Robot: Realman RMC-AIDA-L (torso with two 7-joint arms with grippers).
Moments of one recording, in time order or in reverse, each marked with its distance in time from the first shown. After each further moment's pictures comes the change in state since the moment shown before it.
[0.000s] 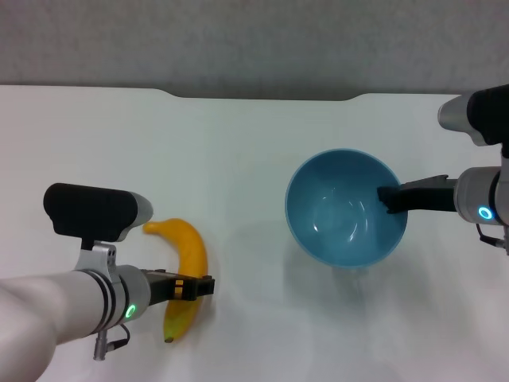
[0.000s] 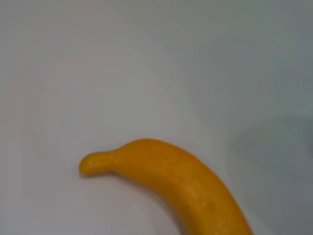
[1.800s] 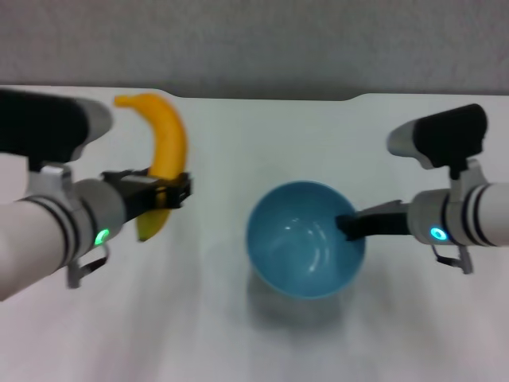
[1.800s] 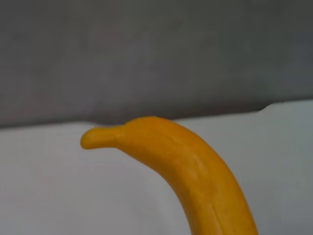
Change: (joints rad) left arm 0.156 0.002 -0.114 -0.447 0.211 0.078 0.000; right arm 0.087 0.003 -0.143 -0.147 0.127 -0.049 -0.012
